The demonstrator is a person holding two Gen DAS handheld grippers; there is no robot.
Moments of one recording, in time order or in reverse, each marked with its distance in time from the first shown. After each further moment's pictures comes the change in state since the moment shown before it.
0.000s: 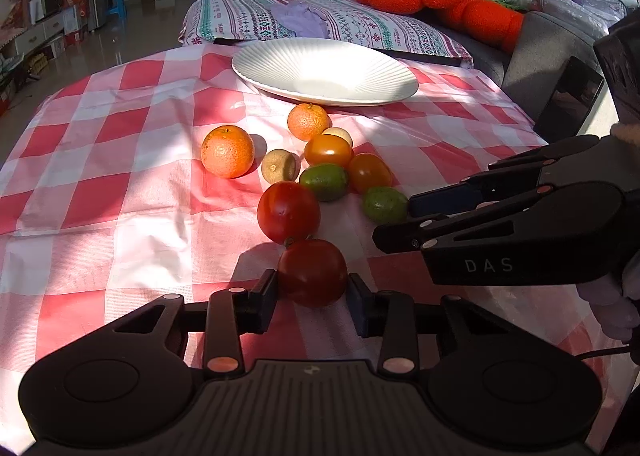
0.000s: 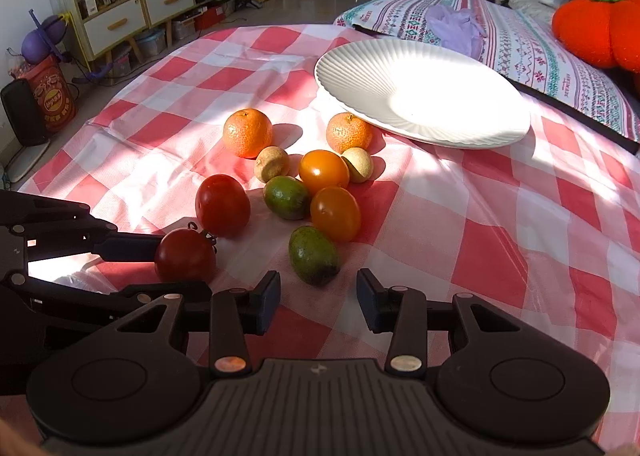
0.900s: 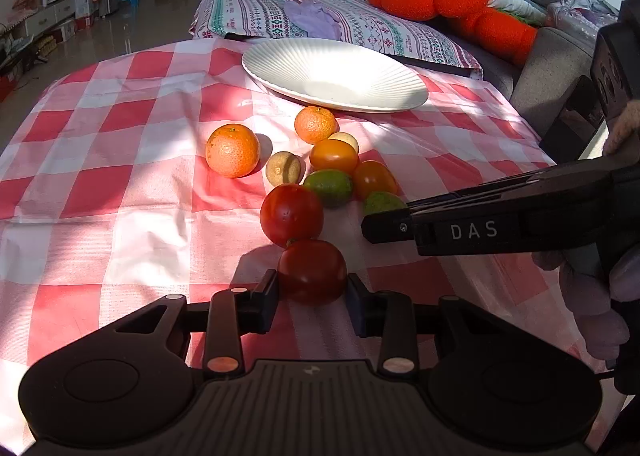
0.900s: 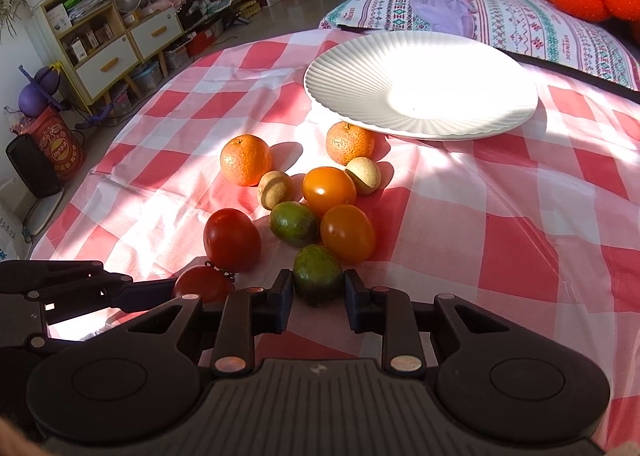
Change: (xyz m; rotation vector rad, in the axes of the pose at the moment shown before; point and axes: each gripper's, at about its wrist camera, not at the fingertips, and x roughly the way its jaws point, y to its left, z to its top) left arm 0.001 0.003 0.004 -0.068 0.007 -0.010; right arm 0.006 -0.014 0.008 0.178 0.004 0.073
